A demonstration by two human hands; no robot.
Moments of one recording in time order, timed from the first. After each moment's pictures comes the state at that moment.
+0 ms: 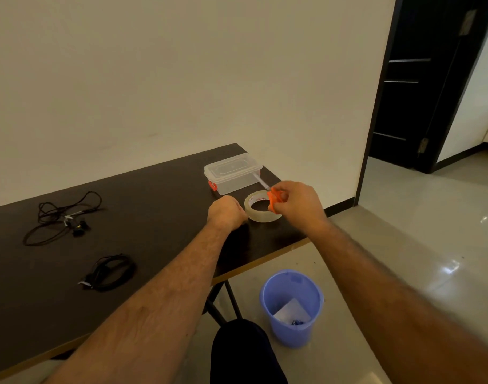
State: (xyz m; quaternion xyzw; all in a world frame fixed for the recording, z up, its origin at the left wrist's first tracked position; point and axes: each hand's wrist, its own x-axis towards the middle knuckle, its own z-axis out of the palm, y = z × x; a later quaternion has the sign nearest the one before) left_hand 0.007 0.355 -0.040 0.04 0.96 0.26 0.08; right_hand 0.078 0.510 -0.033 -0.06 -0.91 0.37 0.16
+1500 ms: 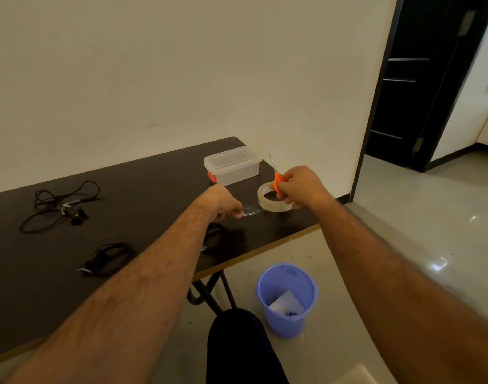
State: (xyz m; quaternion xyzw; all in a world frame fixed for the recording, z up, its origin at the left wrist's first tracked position) left_hand 0.017 0.334 -0.012 0.01 0.91 0.36 0.21; right_hand 0.060 0.524 -0.022 -0.11 -0.91 0.39 0.09
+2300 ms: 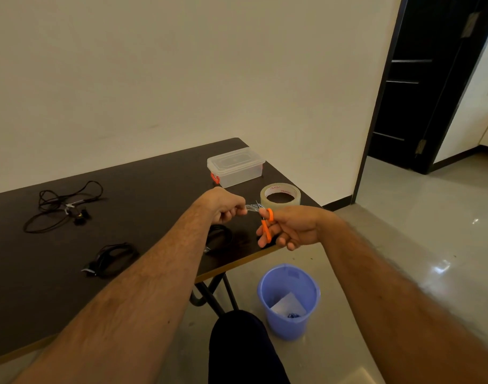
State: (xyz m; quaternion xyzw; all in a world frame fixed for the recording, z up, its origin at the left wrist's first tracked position) left_hand 0.026 0.332 -0.004 -0.08 0.84 0.48 0.25; right_hand 0.088 0.510 -0.043 -0.03 -0.73 0.60 -0.31
